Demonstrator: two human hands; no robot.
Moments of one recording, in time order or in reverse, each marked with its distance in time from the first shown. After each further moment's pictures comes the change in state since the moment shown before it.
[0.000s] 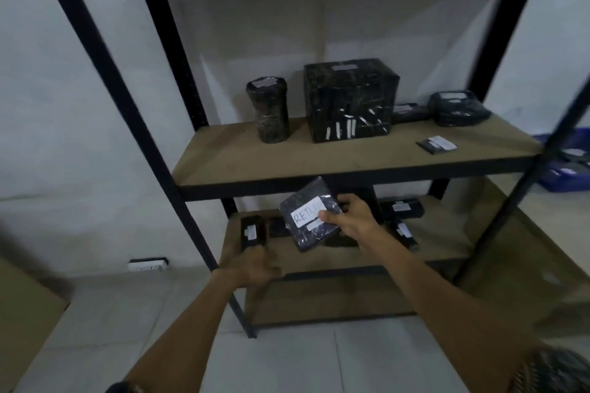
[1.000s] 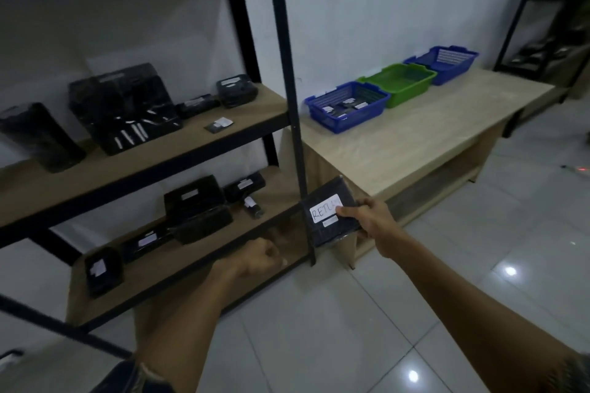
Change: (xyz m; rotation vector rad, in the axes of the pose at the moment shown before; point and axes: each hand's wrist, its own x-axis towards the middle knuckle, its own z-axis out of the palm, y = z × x) left_hand -0.044 0.297 0.226 0.215 -0.293 0.310; right_hand -0.249 0.115 -0.347 0.259 0.528 0.156
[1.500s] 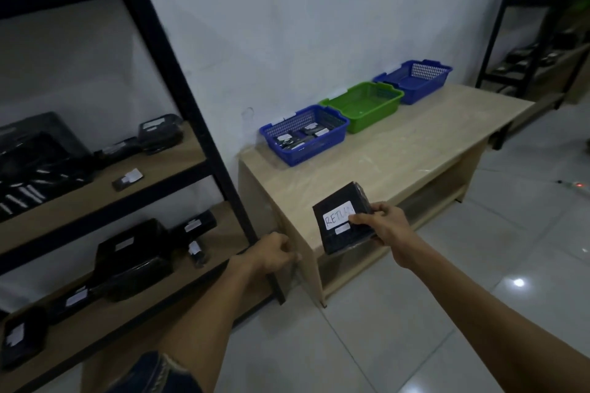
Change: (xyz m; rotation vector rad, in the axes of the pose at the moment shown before) left_hand 0.170 0.250 0.017 -0.008 0.035 0.069; right_hand 0.152 -0.057 -0.229 0.029 0.040 -0.015
